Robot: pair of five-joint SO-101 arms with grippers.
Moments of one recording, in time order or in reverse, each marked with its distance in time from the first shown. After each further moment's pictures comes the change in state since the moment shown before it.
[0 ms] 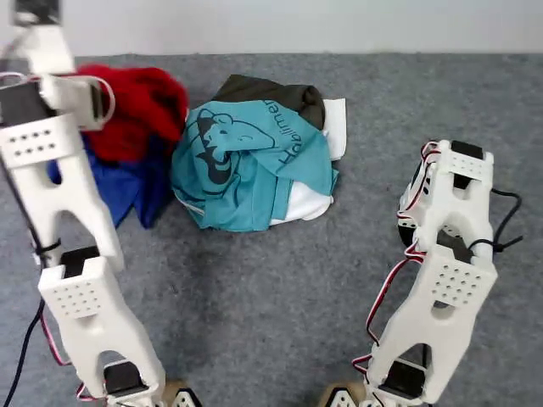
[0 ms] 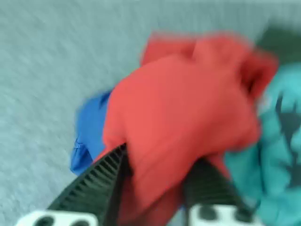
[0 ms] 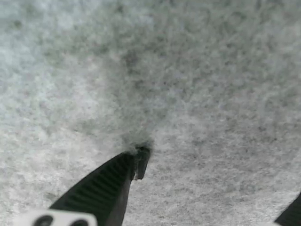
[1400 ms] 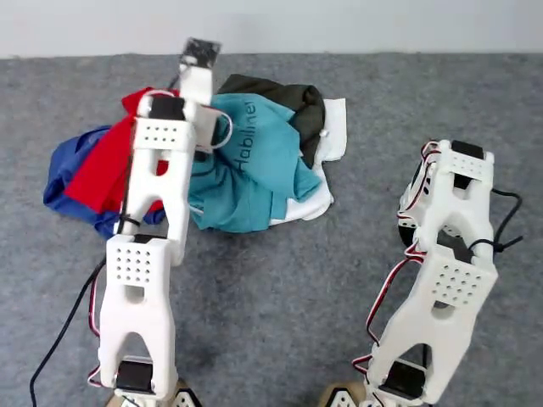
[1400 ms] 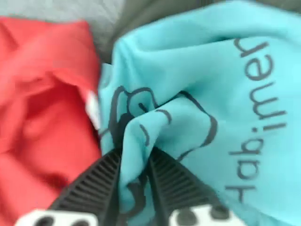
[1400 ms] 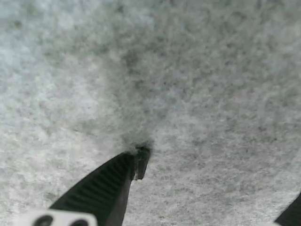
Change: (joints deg) left arm 19.3 20.0 -3.3 -13.1 4.7; right arm 0.0 0.0 0.0 0.0 0.0
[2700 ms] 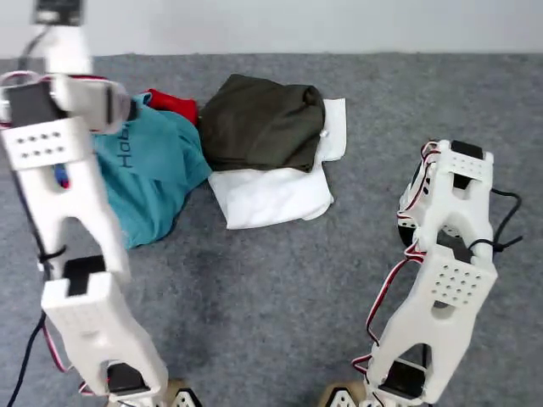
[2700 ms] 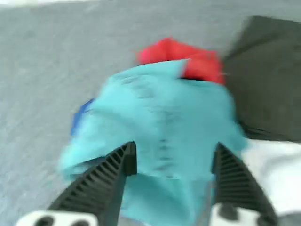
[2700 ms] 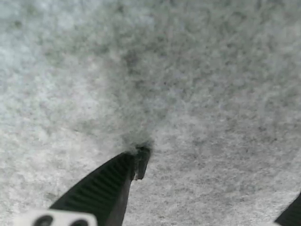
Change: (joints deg) left arm -13.8 -30.1 8.2 12.7 -5.1; right arm 0.0 0.0 0.0 0.0 0.0
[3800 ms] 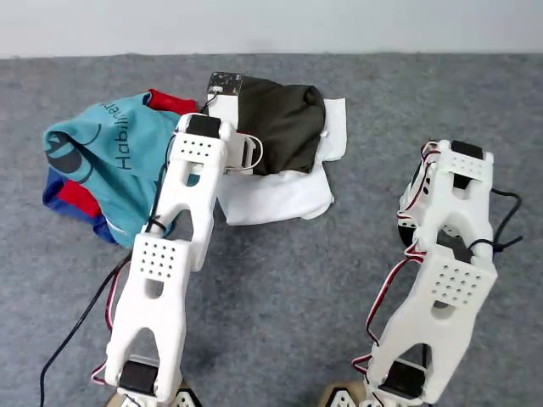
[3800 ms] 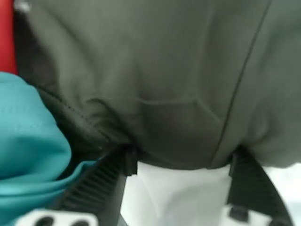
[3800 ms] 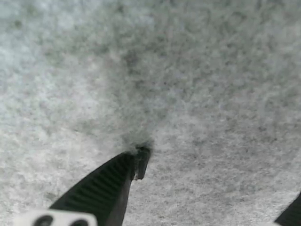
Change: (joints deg) left arm 20.5 43.7 -8.2 -14.9 17.5; right arm 0.0 0.0 0.0 0.0 0.0
